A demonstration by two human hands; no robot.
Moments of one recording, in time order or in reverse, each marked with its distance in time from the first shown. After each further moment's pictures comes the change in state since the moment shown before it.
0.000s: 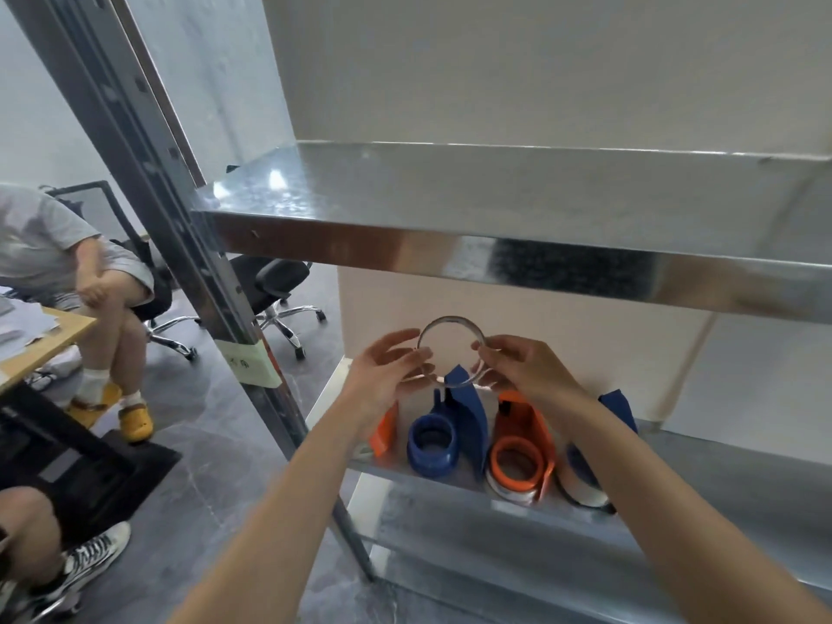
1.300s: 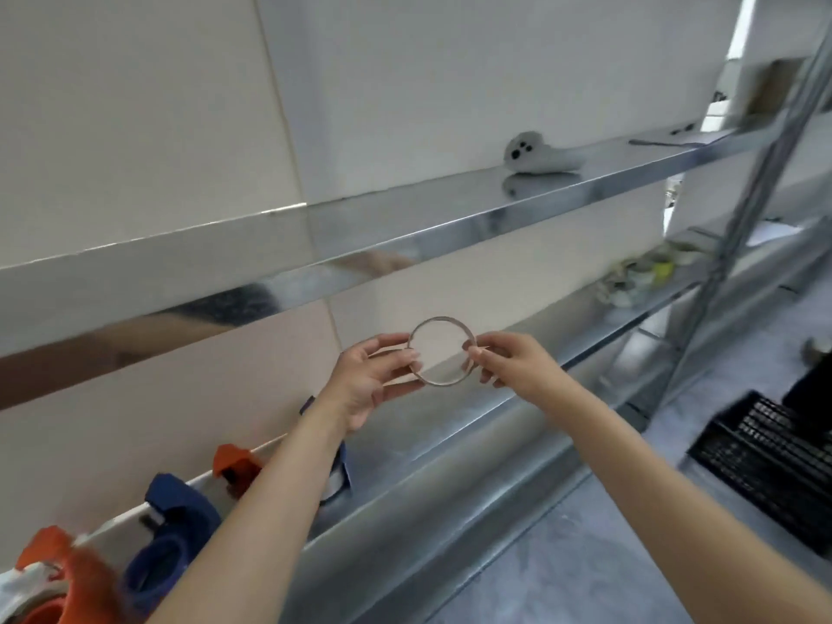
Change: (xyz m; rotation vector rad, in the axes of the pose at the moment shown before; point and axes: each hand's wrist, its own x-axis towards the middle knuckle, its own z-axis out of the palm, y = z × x) left_hand -0.085 -0.053 0.289 0.129 -0.872 -0.197; right_hand -0.280 0.024 -0.207 -0.091 0.796 0.091
